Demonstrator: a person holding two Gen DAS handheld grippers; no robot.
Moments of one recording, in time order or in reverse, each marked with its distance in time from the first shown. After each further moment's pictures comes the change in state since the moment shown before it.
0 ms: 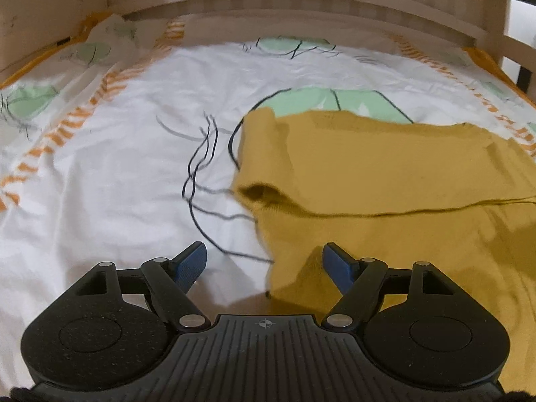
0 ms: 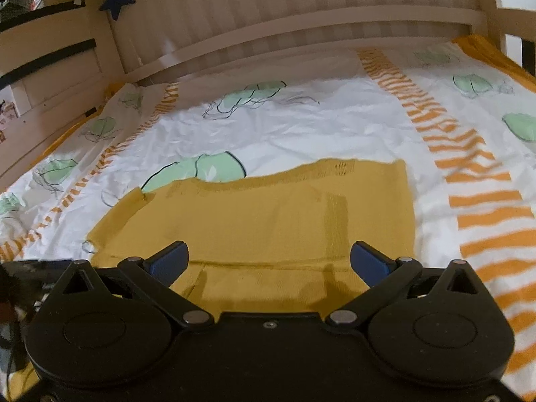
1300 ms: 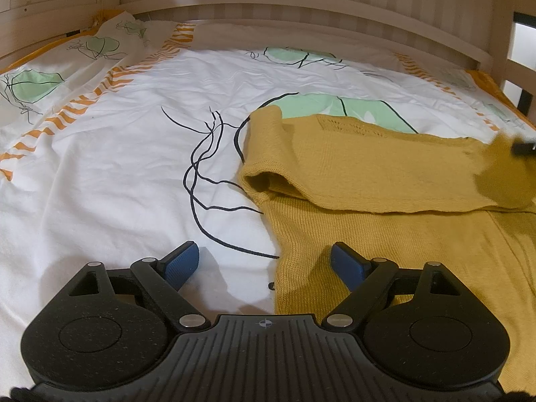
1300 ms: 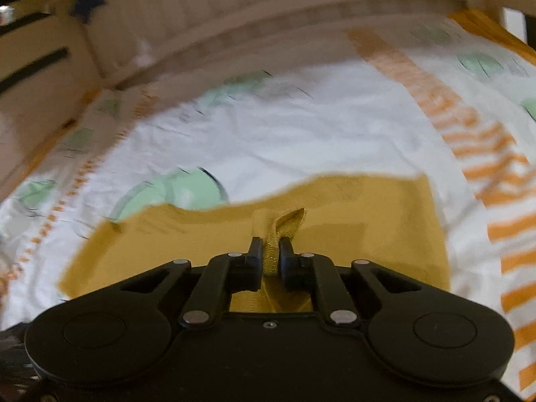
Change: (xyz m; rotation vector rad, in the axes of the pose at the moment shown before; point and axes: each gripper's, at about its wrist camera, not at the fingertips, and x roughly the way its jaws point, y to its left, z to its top) left arm 0.006 0.007 -0.014 -0.057 -0.058 -0.020; right arm 0.058 -0.015 0.044 0.074 0.036 0.020
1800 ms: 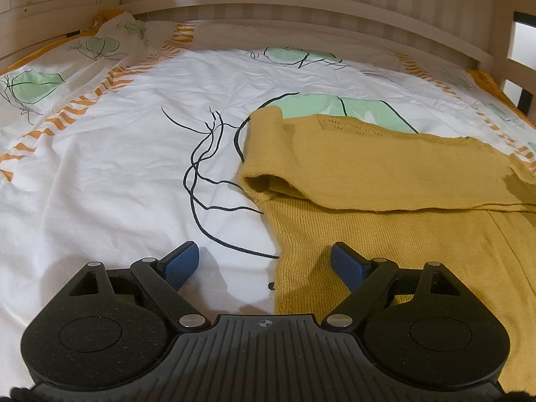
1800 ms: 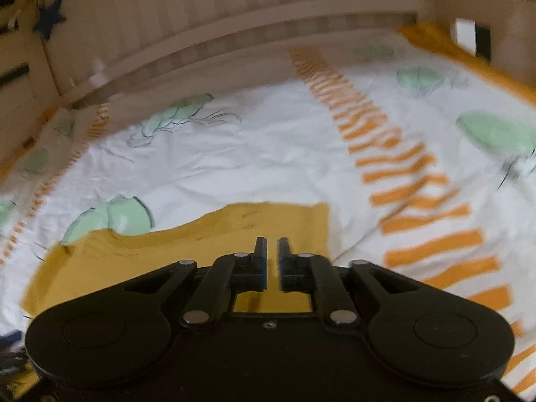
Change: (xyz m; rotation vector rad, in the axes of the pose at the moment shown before) left arm 0.000 0.000 0.000 0.000 0.000 0.001; right arm -0.018 -0.060 0.007 0.074 -0.034 -0.149
